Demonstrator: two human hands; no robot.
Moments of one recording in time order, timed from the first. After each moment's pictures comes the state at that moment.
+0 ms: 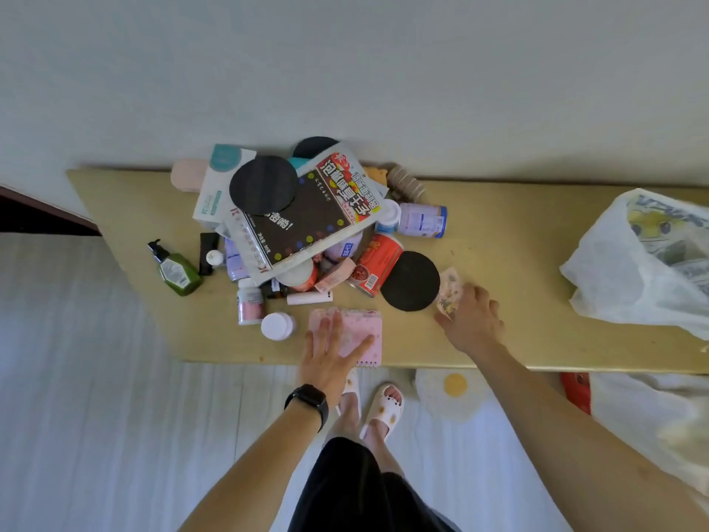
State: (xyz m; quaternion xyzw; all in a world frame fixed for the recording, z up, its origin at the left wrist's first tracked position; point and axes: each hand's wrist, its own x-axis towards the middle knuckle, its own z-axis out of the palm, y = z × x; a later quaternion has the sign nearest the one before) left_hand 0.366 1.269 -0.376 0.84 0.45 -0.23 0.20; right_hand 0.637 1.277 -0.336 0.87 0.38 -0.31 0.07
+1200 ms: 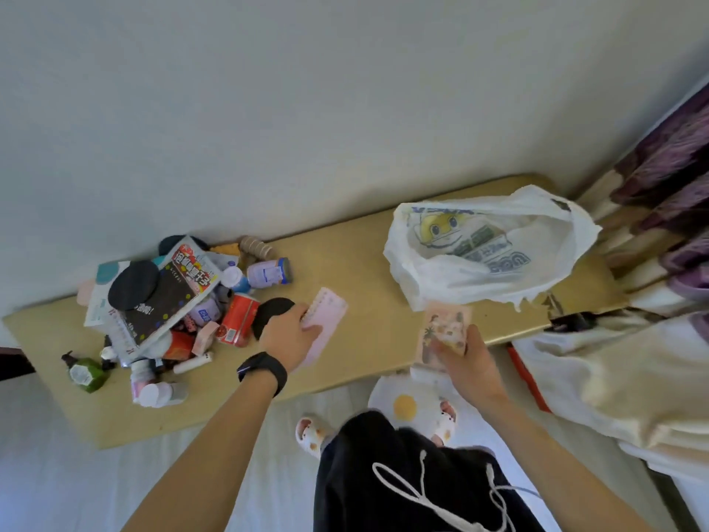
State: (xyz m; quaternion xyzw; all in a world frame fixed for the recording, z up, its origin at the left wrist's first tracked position) left_hand 0.620 1.275 -0.217 0.77 0.57 -0.08 0.29; right_hand 0.847 1.081 -0.218 0.80 0.17 -0.45 -0.37
